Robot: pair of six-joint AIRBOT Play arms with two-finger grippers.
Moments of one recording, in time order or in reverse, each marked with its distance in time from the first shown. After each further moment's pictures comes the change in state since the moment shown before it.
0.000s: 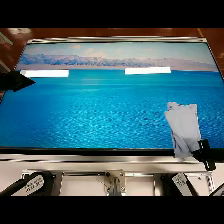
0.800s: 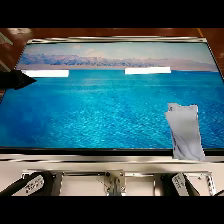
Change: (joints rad) left arm -0.038 0.000 0.000 0.018 0.045 0.010; right arm 0.077 0.055 0.475 0.050 -0.026 -0.039
